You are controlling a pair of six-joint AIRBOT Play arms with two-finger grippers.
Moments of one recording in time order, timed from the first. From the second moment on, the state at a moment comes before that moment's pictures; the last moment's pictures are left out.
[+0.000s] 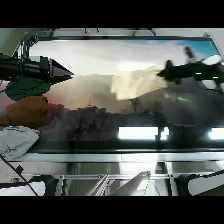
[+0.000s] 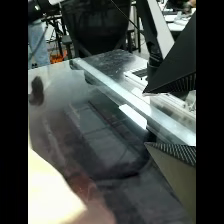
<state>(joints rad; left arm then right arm) 0.16 -1.51 1.46 0.42 -1.59 -1.11 -0.22 -1.72 1.53 -0.75 1.09 1.44</state>
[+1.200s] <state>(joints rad) 0.04 -1.51 1.46 0.43 -1.63 -1.11 -1.22 -1.42 1.18 -1.51 1.45 1.61</state>
